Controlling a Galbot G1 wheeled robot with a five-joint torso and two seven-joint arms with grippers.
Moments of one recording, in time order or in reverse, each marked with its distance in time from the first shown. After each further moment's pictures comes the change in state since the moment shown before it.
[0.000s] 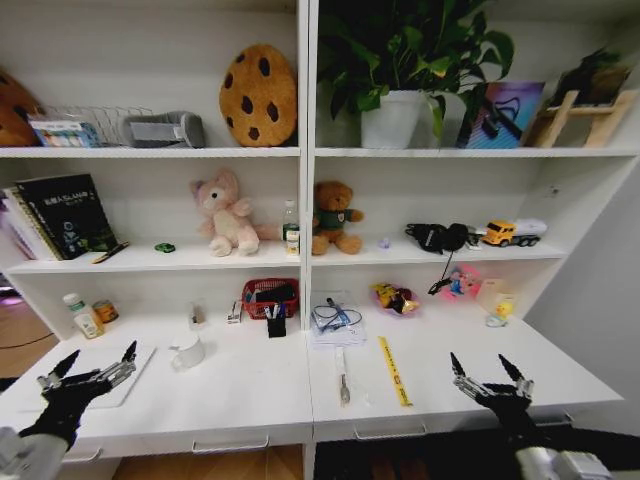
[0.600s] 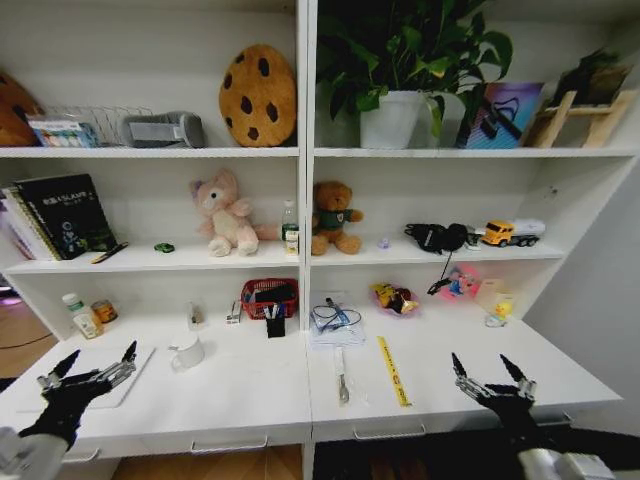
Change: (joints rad) left arm 0.000 0.000 0.000 0.000 0.000 0.000 0.000; right arm -0.009 0.004 0.005 0.008 -0.001 0.004 -0.001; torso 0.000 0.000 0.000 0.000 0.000
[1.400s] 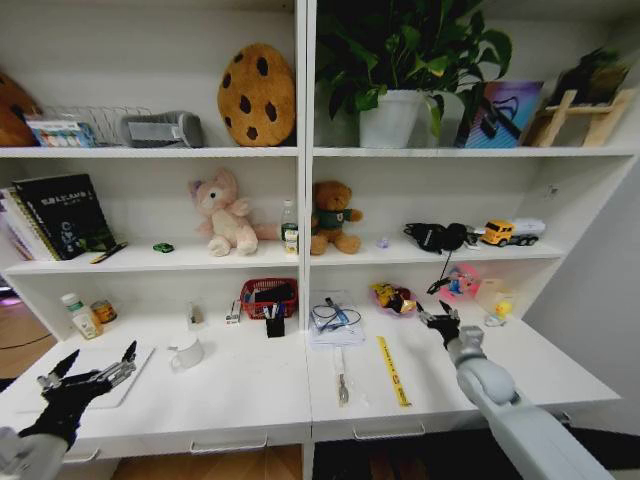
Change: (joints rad) left arm 0.000 0.000 0.000 0.000 0.000 0.000 0.001; right arm 0.552 -0.286 -0.261 -0.308 0.116 -0.292 0.132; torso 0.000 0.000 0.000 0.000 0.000
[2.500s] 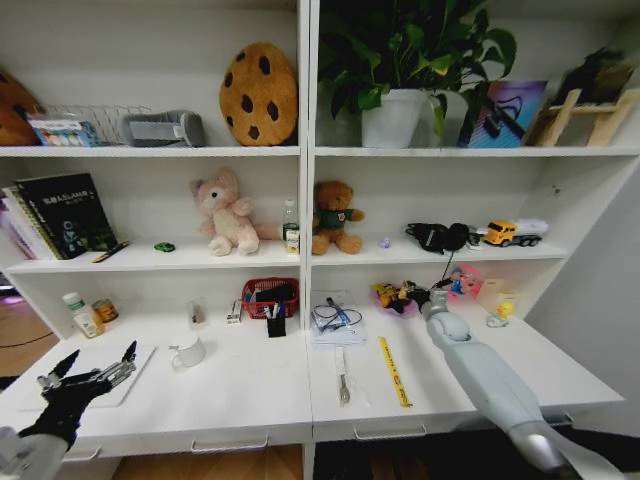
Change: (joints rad) left arm 0.000 0.000 0.000 0.000 0.000 0.000 -0.001; right arm 0.887 0.105 -0.489 -0.862 0.000 0.013 -0.138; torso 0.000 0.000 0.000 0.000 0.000
